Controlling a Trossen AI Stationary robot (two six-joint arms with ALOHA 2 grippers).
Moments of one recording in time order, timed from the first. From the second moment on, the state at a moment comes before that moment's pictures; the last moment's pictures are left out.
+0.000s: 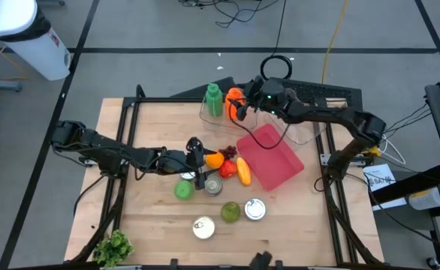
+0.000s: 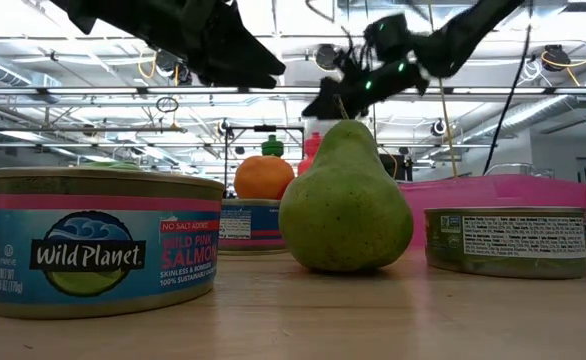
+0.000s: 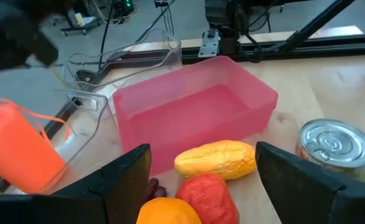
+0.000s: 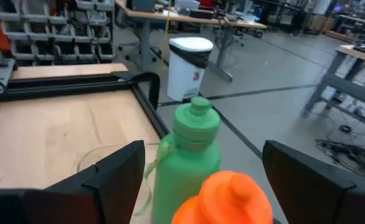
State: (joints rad) left arm -0.17 1.41 0.77 0.31 -0.36 0.03; right arm -0.54 1.59 1.00 0.41 -0.02 -0.17
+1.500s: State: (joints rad) left arm -0.19 1.12 0.33 0.89 -0.16 -0.31; right arm 0.75 1.73 0.81 0.06 0.44 0.54
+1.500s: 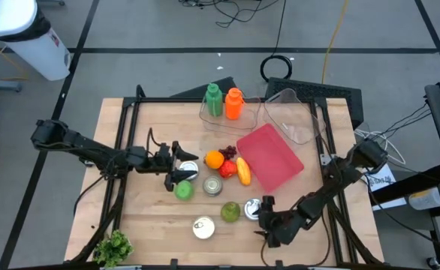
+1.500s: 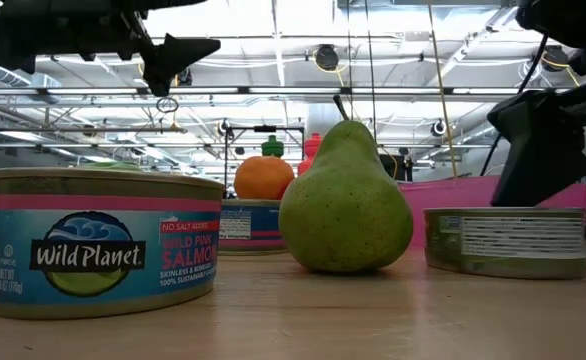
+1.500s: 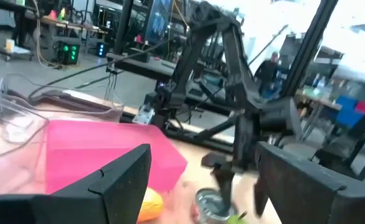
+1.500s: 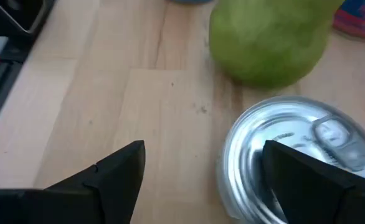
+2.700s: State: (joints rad) left arm -0.23 1.19 0.33 0.88 -0.16 -0.38; right arm 0.90 1.60 0.81 -0.27 0.57 0.96
